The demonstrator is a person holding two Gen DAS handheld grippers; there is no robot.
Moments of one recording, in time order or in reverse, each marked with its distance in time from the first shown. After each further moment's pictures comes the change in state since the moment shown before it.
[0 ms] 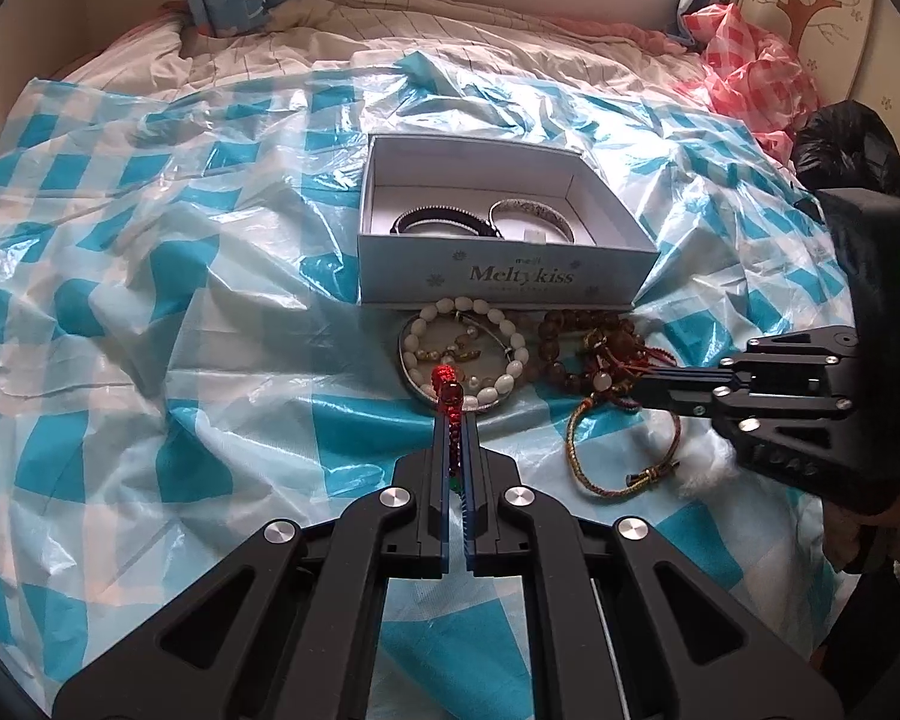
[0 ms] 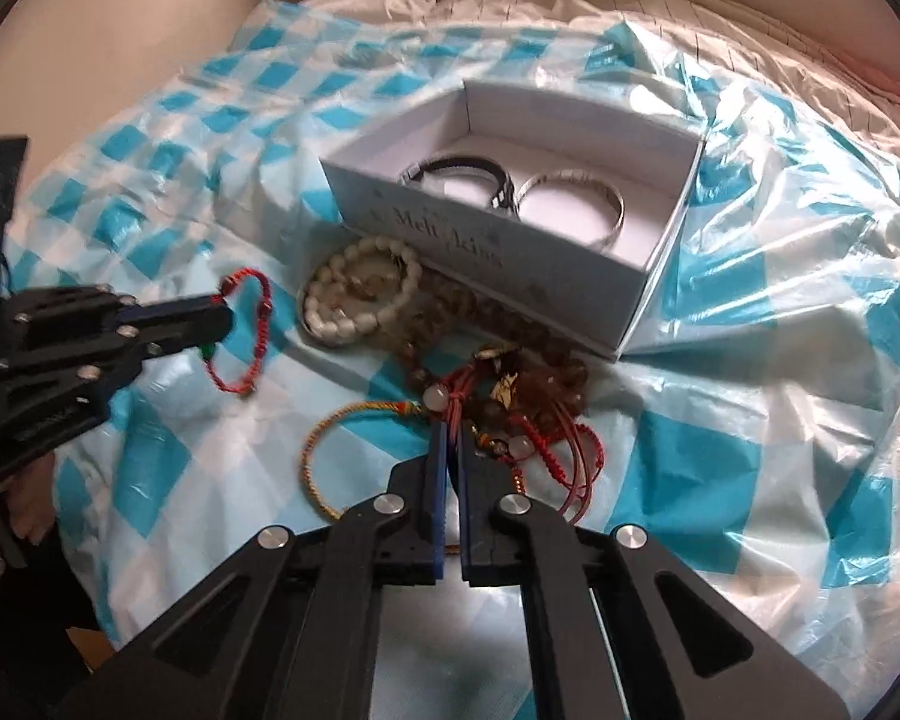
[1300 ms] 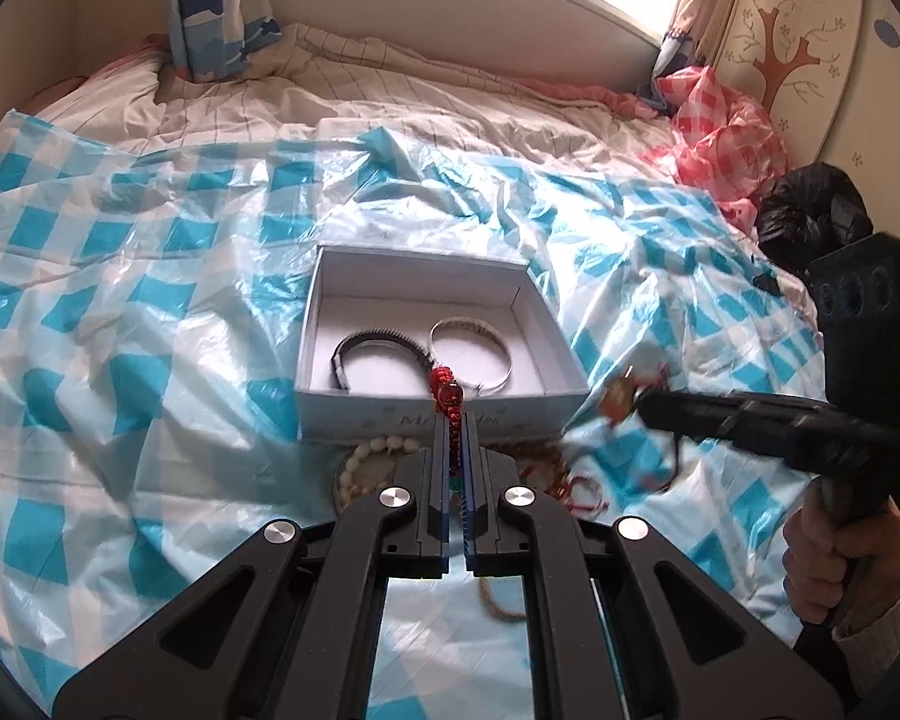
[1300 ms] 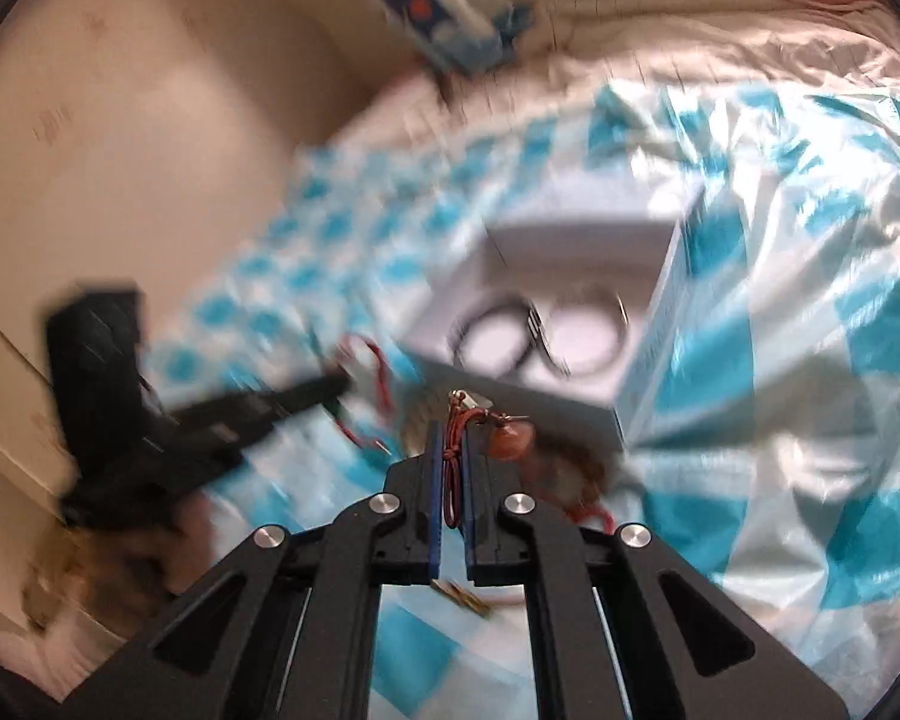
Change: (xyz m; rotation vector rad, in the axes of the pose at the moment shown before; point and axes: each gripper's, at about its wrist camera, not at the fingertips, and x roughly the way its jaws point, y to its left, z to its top) left arm -0.015 -0.017 0.059 -0.042 -0.128 -0.112; right arm -0.064 -0.050 0.026 0.232 -0.230 0.335
